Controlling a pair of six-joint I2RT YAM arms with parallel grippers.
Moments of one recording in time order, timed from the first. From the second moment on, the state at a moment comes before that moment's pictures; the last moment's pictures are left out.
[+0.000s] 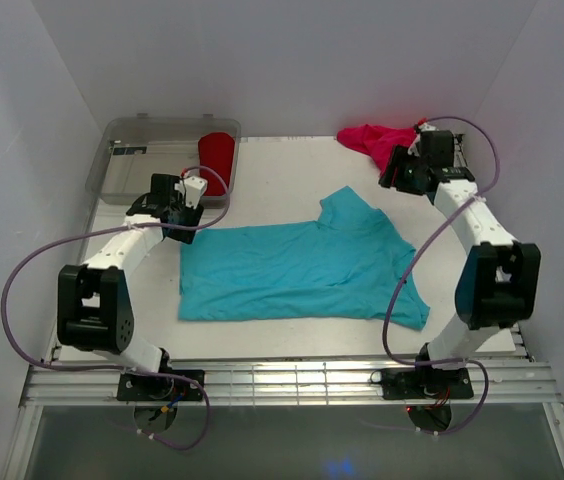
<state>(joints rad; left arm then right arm) -0.11 1.51 1.05 -0.47 -0.01 0.32 0.08 1.61 1.31 -0.40 -0.13 0.25</state>
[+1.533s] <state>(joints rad) -0.07 1.61 0.89 -0.25 0.18 0.37 0.21 1.96 1.47 -0.45 -0.19 0.20</state>
